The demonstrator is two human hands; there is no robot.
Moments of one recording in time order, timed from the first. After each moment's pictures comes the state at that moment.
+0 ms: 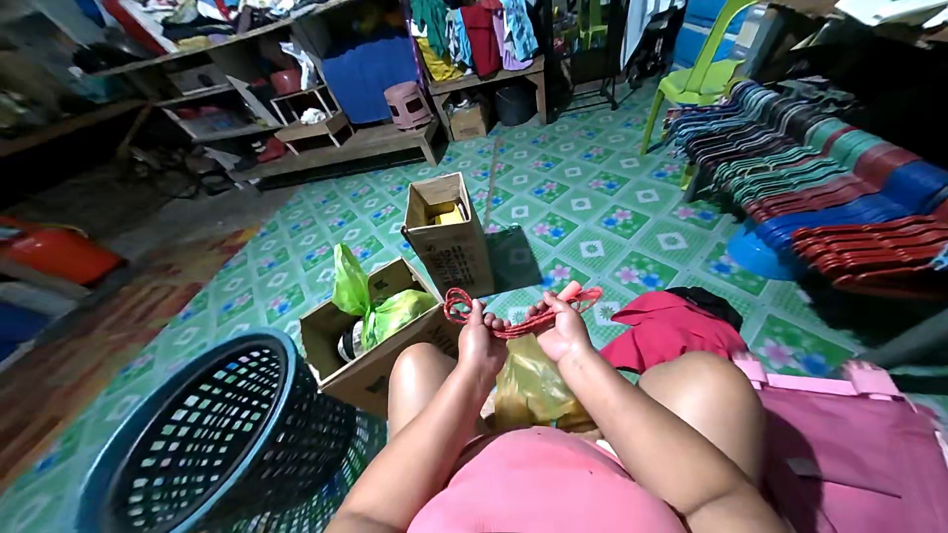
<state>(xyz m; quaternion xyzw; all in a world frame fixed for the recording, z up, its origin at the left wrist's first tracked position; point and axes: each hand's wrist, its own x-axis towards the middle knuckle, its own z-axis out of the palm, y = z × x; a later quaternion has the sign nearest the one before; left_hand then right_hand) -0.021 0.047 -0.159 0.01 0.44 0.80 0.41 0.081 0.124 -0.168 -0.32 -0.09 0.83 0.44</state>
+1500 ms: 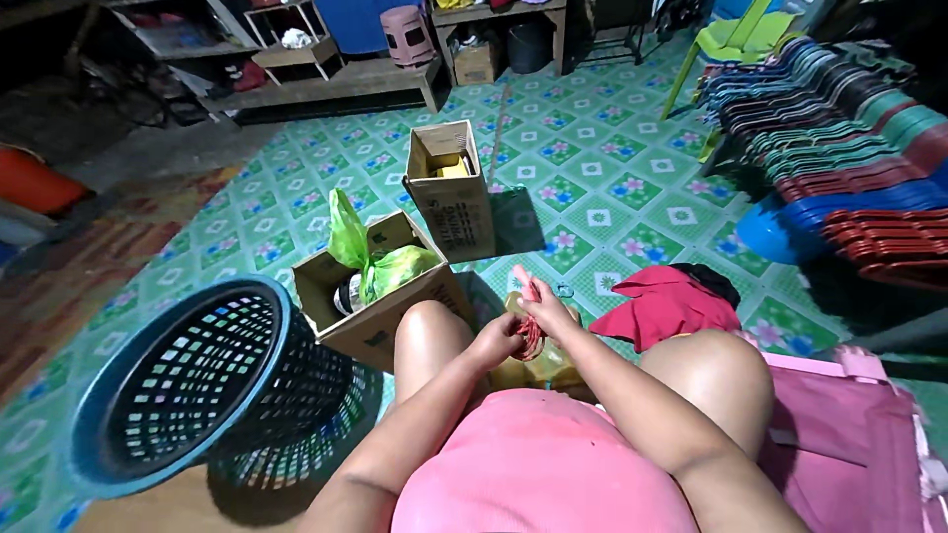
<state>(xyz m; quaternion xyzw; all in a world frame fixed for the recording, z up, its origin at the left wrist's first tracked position) -0.057 0.005 -0.247 0.51 0.69 0.30 0.42 0.067 0.118 -0.239 -0.39 -0.63 0.65 0.15</state>
